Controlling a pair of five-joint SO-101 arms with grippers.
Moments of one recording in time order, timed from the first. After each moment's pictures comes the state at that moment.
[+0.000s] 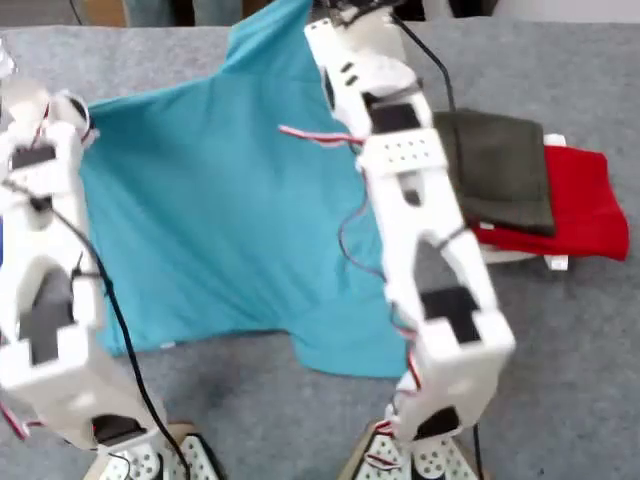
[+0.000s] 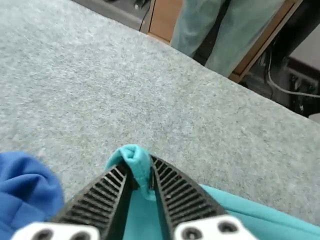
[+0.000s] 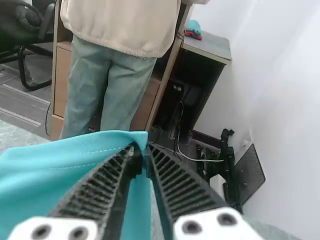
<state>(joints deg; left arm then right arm) -24.2 13.7 -1.2 27.7 12.7 -12.3 19.8 -16.5 10.3 16.5</state>
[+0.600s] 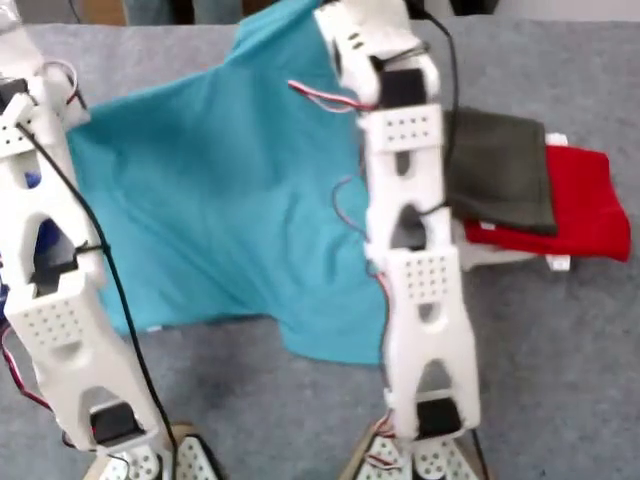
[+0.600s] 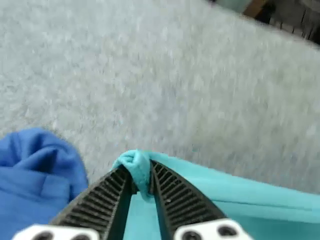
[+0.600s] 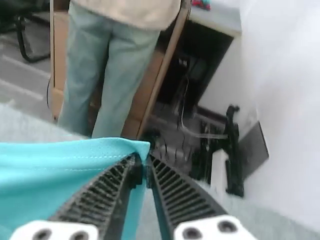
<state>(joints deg) -24.2 32.1 -44.9 74.7 3.3 -9.5 57.5 -91.0 61.1 16.5</state>
